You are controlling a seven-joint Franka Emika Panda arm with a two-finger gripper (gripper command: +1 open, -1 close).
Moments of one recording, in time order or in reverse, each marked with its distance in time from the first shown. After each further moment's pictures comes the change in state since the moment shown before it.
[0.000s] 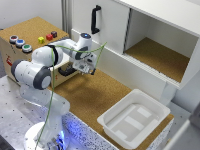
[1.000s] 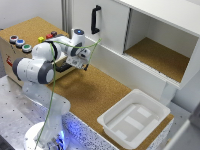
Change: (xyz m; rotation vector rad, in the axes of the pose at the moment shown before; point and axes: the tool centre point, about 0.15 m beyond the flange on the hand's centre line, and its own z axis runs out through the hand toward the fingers) arm 0.043 -0.082 -0.005 0.039 0.056 -0.024
